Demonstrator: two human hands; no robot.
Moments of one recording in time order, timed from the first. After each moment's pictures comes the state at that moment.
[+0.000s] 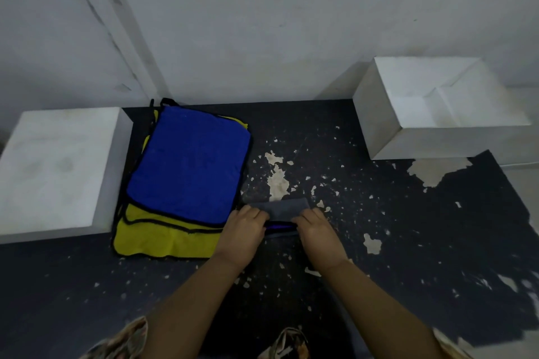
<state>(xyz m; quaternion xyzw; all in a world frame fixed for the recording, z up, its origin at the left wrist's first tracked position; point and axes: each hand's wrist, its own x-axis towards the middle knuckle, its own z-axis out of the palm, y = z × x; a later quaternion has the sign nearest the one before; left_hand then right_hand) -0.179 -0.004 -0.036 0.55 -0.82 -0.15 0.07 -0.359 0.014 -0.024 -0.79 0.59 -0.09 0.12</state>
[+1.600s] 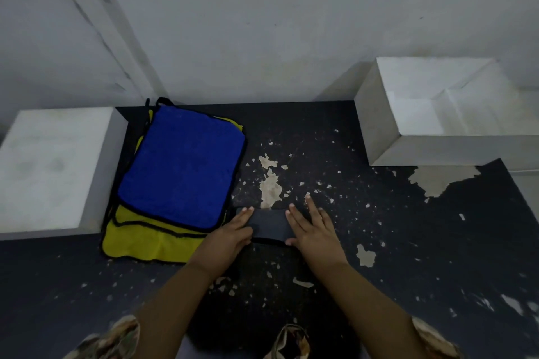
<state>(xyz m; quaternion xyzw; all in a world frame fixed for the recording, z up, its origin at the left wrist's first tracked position) -0.159 -0.006 -0.053 0.50 -0.82 -0.27 0.06 -0.391 -0.002 -0.050 -0.82 0.55 0.11 0.12</state>
